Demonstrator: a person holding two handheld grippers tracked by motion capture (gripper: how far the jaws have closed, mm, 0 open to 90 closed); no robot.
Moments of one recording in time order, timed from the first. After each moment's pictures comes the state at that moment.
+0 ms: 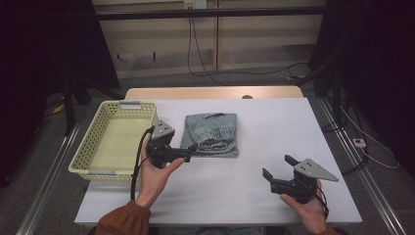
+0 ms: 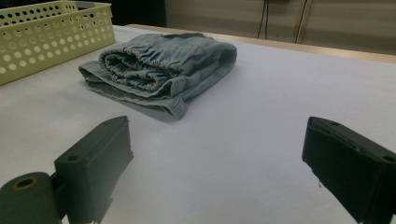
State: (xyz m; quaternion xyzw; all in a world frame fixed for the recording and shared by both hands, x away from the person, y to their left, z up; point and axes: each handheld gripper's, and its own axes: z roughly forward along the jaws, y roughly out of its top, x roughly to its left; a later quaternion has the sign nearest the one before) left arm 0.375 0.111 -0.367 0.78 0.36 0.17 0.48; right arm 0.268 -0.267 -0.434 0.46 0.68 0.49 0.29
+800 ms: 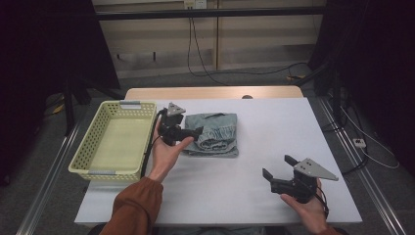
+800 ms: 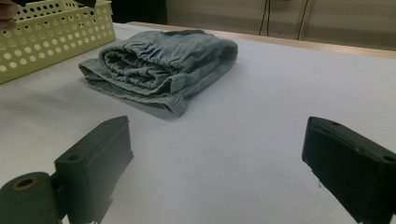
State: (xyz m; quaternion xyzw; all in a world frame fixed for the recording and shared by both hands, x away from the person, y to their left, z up) left arm 0.450 0.089 -0.380 0.79 0.39 0.17 0.44; right arm 0.269 -0.268 -0.435 0.46 0.68 0.49 0.28
